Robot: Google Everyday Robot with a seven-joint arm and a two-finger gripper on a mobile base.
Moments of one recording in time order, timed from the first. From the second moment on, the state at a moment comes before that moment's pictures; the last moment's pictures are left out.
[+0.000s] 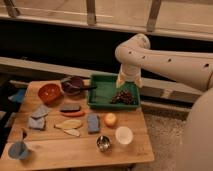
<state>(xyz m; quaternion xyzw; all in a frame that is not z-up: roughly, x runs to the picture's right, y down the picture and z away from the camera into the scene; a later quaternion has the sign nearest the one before) 0.138 -0.021 0.732 -0.13 0.20 0.71 0.67</state>
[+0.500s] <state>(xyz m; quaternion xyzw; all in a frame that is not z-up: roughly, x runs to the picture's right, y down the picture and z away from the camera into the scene) 0.132 -0.025 0.726 -0.12 0.19 0.70 0.68</state>
